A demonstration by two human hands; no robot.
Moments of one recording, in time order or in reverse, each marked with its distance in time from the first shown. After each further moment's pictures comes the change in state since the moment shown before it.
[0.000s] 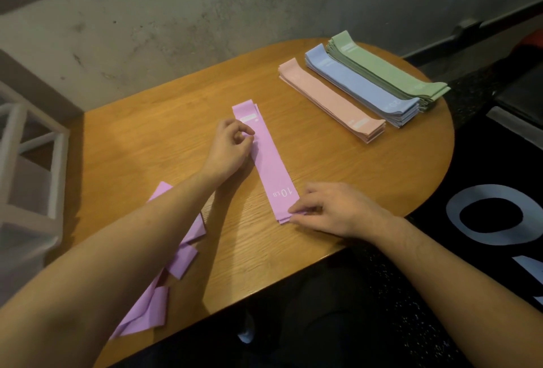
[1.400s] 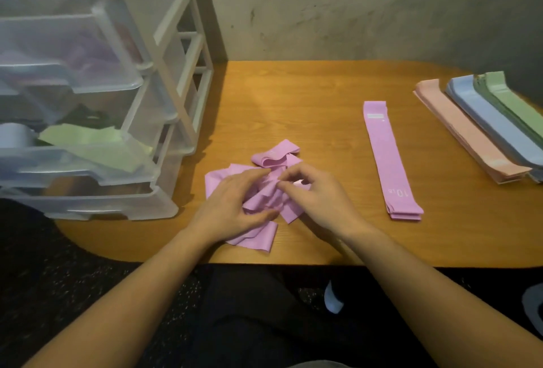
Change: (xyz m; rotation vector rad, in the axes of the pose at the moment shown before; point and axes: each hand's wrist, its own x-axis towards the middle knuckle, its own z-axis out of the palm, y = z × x) left_hand -0.243 -0.099 -0.147 0.211 0.079 0.089; right_hand 0.091 -0.193 0.099 0.544 0.113 -0.008
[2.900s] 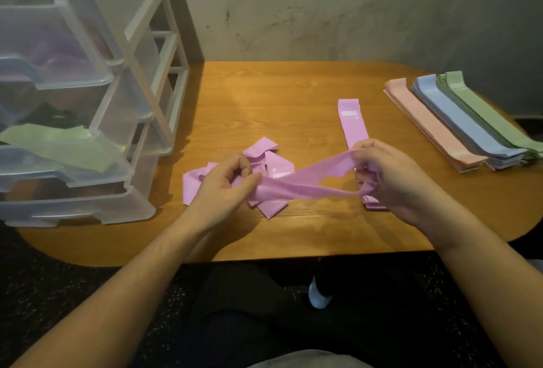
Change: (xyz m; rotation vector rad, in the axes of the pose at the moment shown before) left_hand 0.017 0.056 -0.010 -0.566 0.127 -0.089; right_hand -0.036 -0.020 -0.117 0.412 0.129 0.369
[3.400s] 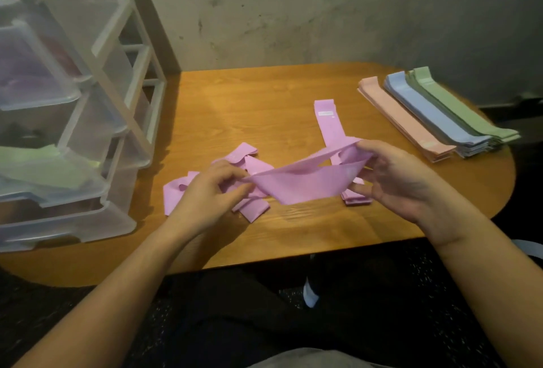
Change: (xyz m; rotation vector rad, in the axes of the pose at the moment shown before) left_hand 0.009 0.008 0.005 0.296 -0.081 0.052; right_hand -0.019 -0.008 -0.029 0.257 0.036 0.130
